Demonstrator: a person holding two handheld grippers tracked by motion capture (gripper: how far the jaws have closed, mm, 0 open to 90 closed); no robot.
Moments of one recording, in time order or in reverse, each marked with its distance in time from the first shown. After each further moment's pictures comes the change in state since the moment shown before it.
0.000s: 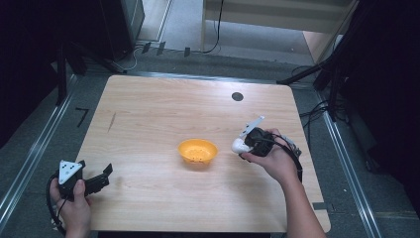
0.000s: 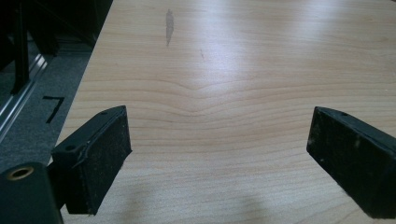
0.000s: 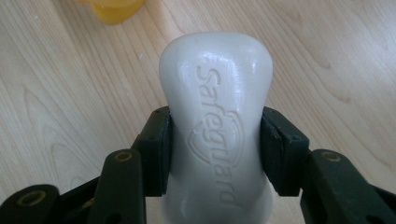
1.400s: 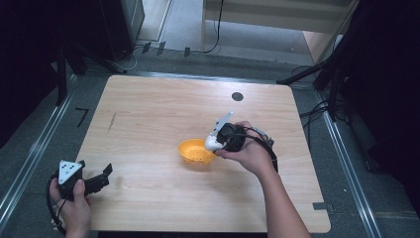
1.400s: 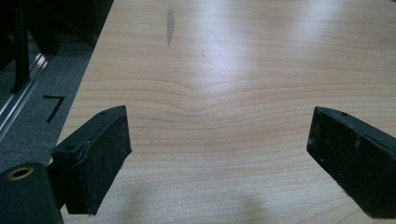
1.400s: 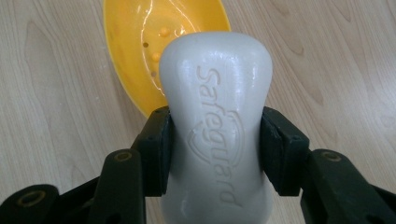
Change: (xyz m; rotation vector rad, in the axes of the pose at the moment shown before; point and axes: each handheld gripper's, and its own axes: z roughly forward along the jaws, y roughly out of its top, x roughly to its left) left arm 0.000 0.000 0.000 0.000 0.002 -0.003; right arm 0.033 0.070 0.015 -0.048 0.062 -0.185
